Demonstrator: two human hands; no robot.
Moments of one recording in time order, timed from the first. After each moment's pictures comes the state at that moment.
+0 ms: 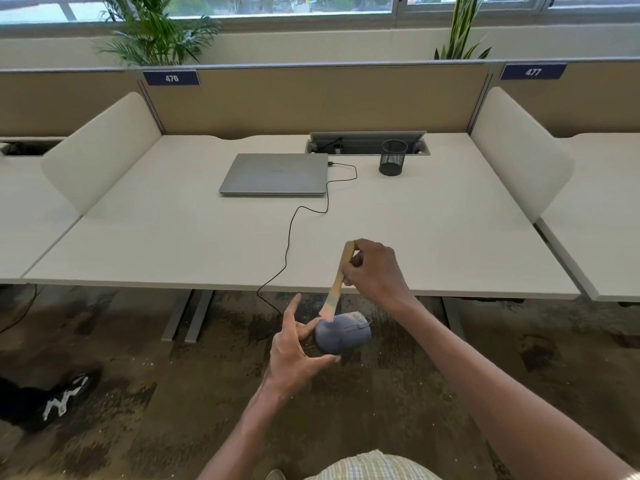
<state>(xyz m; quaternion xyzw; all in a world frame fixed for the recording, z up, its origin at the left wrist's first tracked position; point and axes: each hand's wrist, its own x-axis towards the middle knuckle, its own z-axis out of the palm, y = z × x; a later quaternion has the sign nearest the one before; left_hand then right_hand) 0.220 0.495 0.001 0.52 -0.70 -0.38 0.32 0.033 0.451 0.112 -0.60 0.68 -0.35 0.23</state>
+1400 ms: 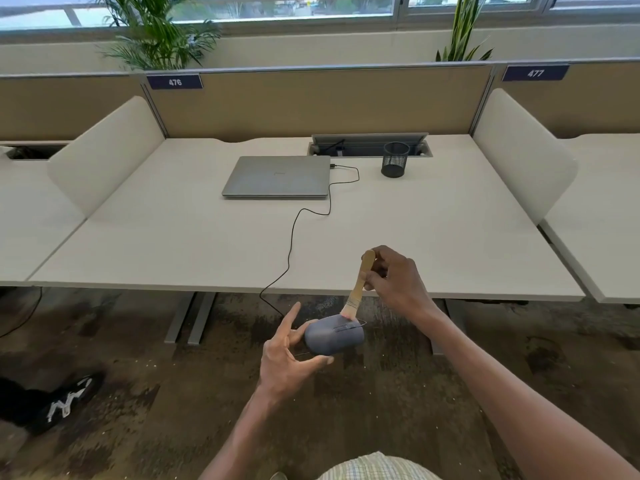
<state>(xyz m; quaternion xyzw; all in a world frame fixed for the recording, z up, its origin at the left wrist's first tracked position) 0.238 0.497 -0.005 0.51 -0.68 -0.40 0.35 0.000 0.461 0.088 -0.60 0.64 -0.40 0.28</state>
